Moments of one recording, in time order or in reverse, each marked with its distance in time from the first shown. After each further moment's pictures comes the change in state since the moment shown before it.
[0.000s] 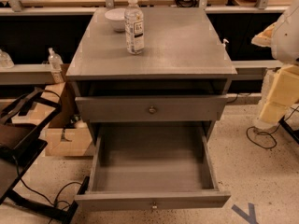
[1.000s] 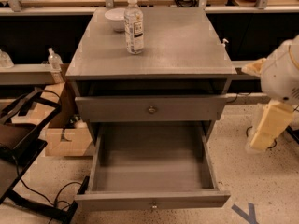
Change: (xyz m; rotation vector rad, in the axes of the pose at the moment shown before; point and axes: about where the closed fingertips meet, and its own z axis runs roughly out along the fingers) arm 0.013 0.023 0.055 -0.037 -0.064 -0.026
